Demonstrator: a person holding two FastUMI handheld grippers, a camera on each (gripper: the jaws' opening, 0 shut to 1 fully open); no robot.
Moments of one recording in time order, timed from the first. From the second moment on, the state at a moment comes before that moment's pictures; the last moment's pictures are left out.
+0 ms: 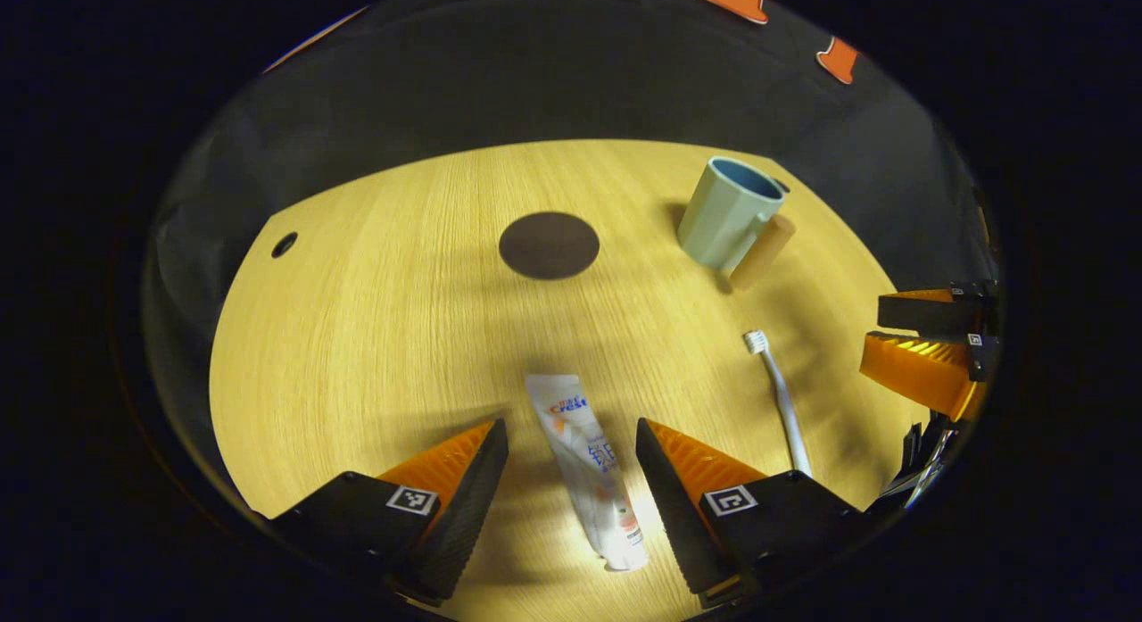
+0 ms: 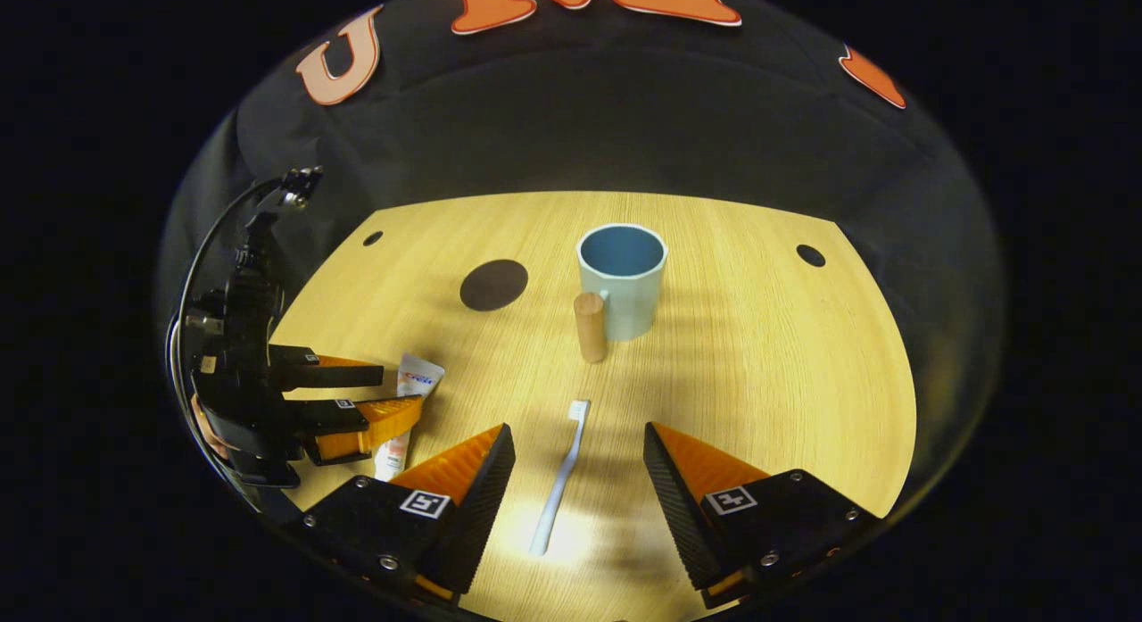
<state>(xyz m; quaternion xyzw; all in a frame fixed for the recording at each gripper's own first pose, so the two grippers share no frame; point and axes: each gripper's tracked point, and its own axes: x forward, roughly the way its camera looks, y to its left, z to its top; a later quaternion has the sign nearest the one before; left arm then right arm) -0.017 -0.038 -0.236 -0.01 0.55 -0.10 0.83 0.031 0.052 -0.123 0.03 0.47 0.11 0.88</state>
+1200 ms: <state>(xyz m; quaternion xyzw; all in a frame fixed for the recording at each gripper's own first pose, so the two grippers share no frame) 0.062 -0.049 -0.079 -0.05 0.55 -0.08 0.83 0.009 0.080 -0.216 0.01 0.59 0.11 0.80</state>
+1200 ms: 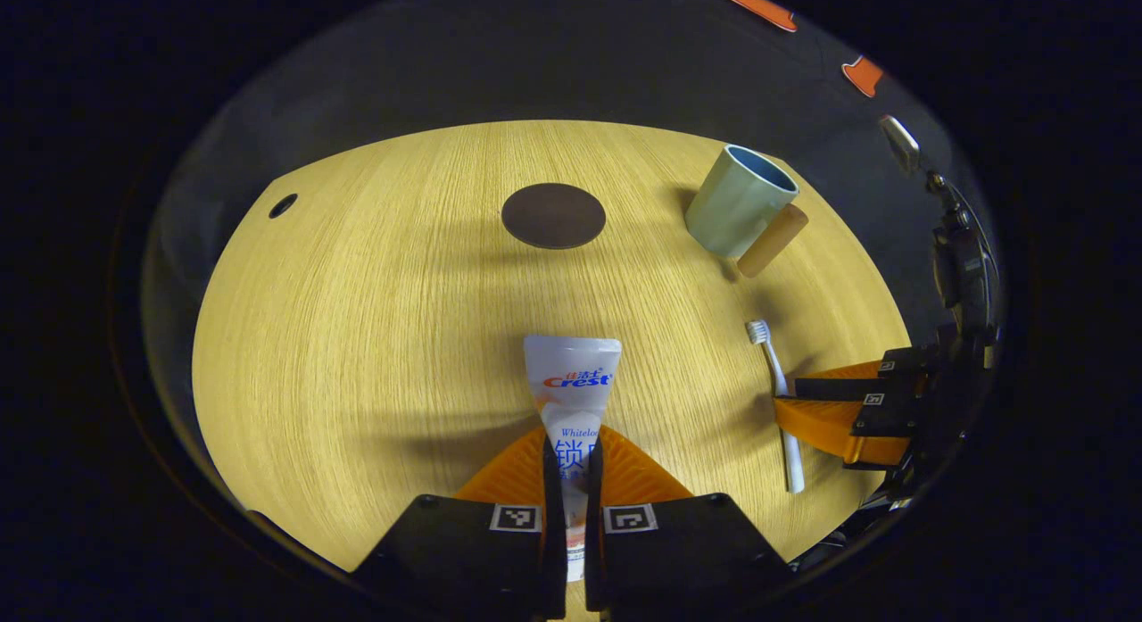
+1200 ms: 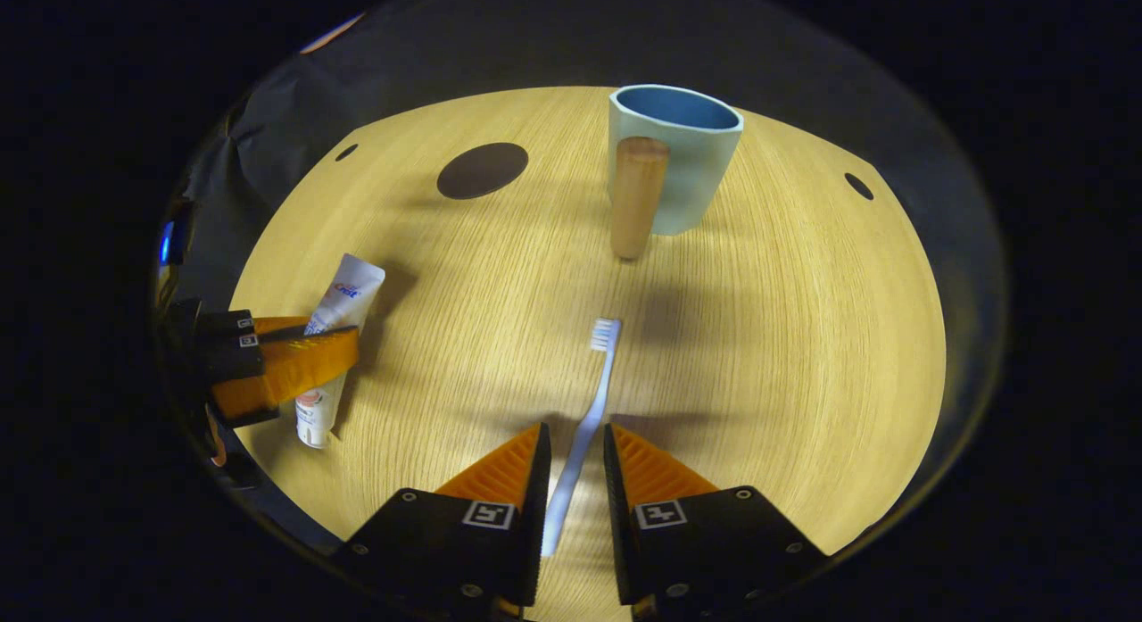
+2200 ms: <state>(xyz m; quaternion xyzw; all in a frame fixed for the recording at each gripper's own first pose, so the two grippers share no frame) 0.040 0.006 0.092 -0.05 0.45 -0.07 0.89 0.042 0.072 -0.180 0.03 0.45 0.11 0.89</state>
